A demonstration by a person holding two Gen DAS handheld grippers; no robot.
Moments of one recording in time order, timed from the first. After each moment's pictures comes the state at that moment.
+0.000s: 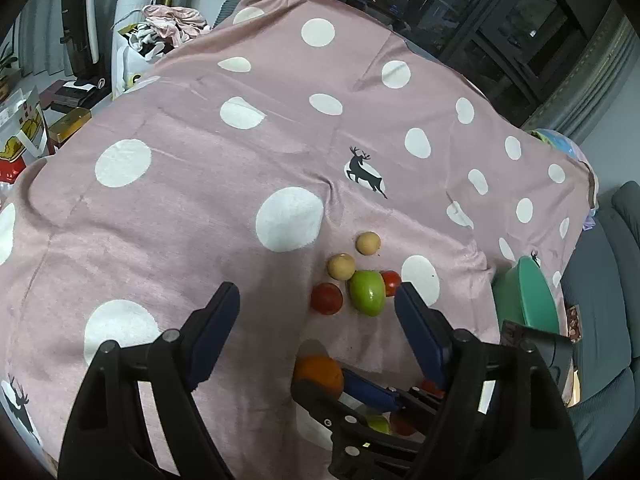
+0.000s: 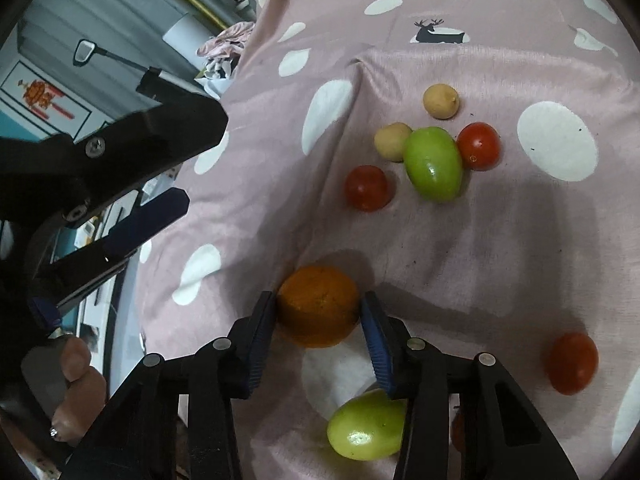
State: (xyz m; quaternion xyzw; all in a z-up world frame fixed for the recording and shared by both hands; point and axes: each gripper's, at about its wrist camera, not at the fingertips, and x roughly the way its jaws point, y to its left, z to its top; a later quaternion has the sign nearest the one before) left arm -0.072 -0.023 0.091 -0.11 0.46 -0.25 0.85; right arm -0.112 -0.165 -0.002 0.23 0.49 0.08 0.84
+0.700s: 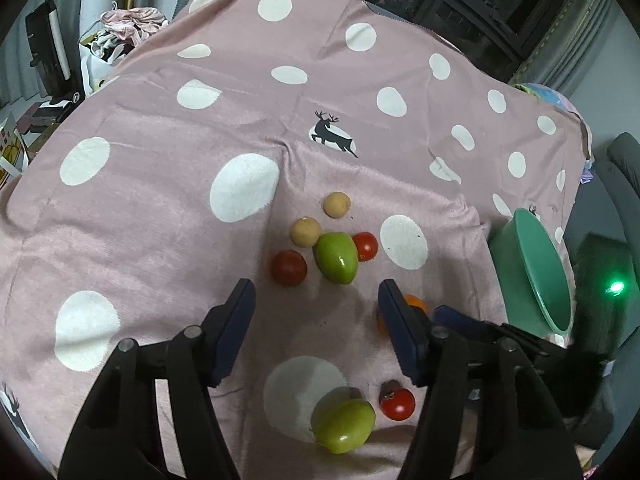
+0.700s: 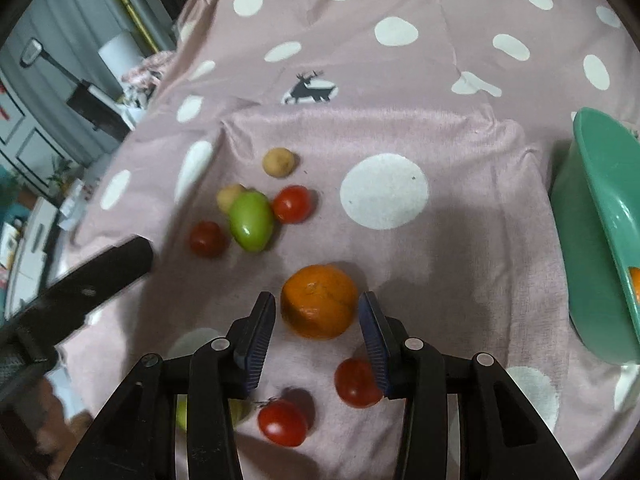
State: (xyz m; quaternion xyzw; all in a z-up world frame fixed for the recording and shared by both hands) left arm -0.089 -0.062 0.077 -0.05 0.47 -0.28 0.84; right arm -0.129 -0.234 0.026 0.15 0.48 -0.07 0.86
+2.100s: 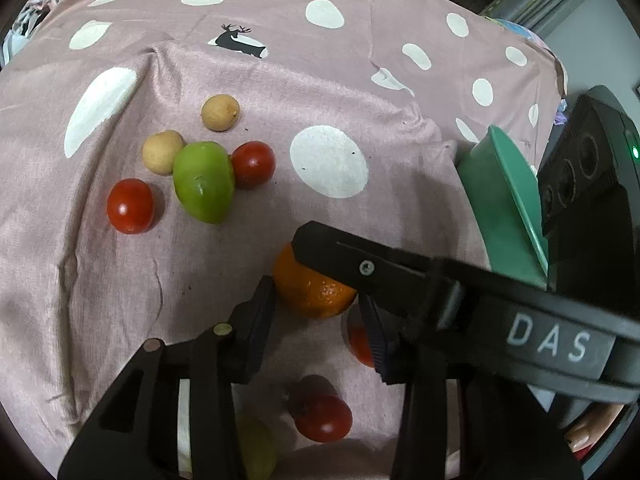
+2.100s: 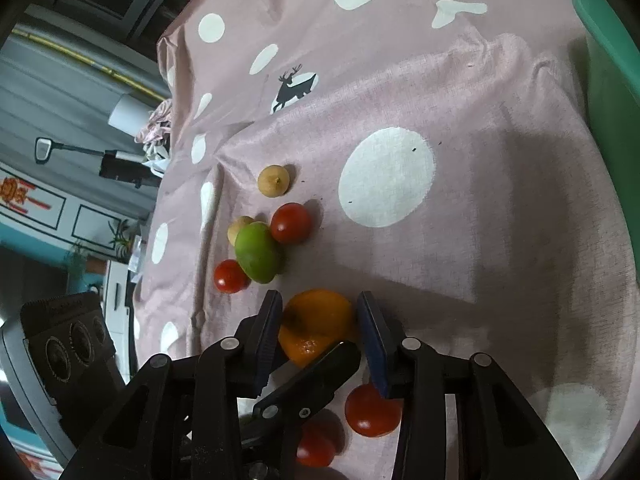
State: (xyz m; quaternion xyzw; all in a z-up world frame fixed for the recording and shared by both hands) left arm -0.105 -0.139 0.025 -0.03 0.54 -0.36 0.76; right arm -0.125 -0.275 -0.002 0.34 0.46 0.00 0.82
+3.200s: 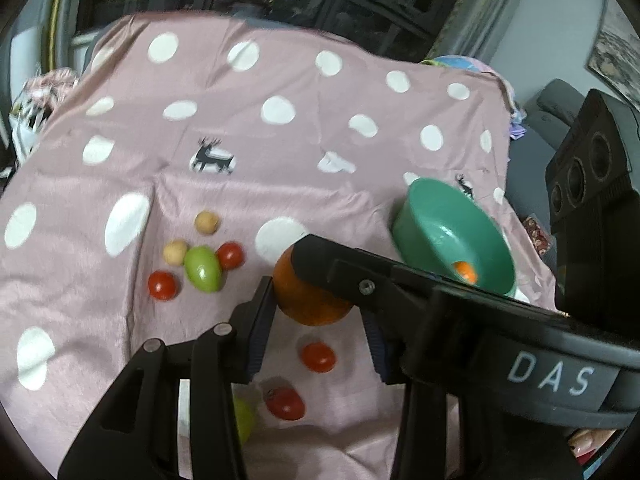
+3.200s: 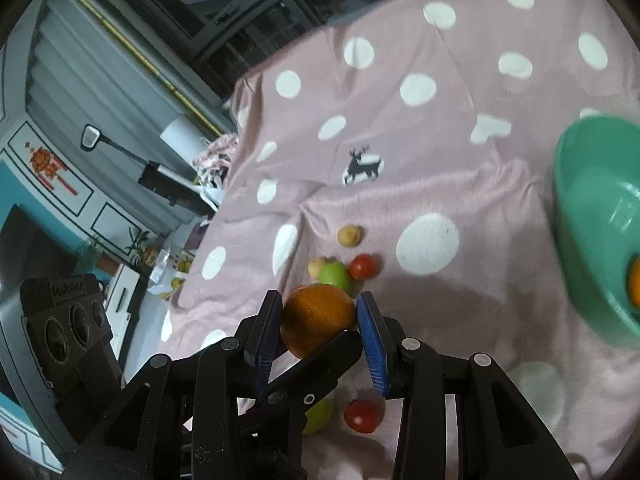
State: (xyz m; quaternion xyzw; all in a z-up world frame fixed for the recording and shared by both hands) left arm -0.151 -0.128 0.111 0.00 0.40 -0.40 0.83; right arm -0.173 -0.246 0.084 0.27 0.35 0.01 0.90
